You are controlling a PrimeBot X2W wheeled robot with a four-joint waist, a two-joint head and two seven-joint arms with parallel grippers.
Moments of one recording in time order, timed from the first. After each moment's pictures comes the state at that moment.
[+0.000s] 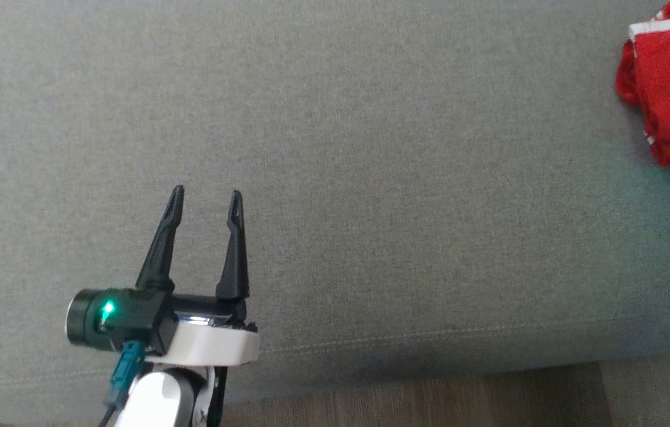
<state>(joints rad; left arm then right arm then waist) -0.04 0.05 -0.31 -0.11 -0.07 0.15 -0.25 -0.82 -0.33 -0.38 0.85 -0.20 0.13 -0.25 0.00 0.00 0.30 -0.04</state>
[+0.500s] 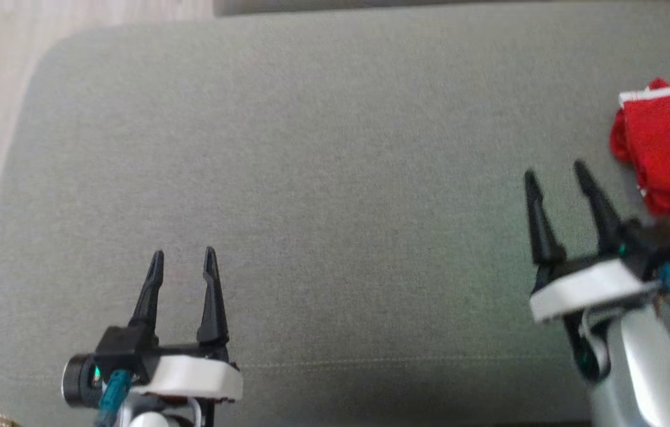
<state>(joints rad) 0.07 0.05 -0.27 -0.02 -0.17 0.20 -0.25 -0.22 -0.06 -0.03 0.23 0.10 0.13 -0.25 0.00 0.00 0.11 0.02</state>
